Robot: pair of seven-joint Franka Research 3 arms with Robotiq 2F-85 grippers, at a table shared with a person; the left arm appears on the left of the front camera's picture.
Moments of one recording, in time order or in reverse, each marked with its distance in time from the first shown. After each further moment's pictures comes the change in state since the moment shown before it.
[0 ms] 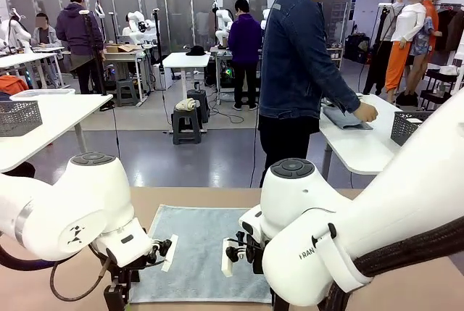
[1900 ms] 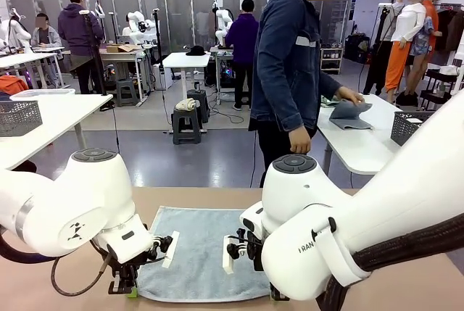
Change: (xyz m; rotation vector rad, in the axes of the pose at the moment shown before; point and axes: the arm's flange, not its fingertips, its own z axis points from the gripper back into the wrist) left arm 0.002 0.005 0.007 0.026 0.008 -0.024; right arm -0.002 -0.003 0.006 0.012 -0.006 0.014
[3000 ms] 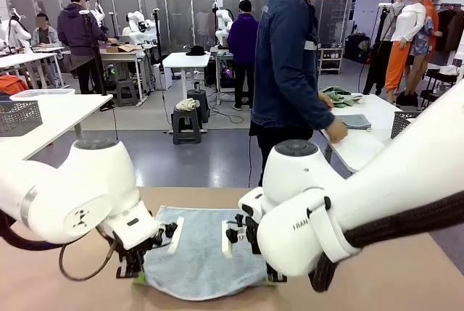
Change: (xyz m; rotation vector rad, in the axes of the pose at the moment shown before) left arm 0.012 0.021 0.028 0.060 -0.027 -0.008; right arm 0.004 -0.032 0.025 -0.036 -0.045 0.048
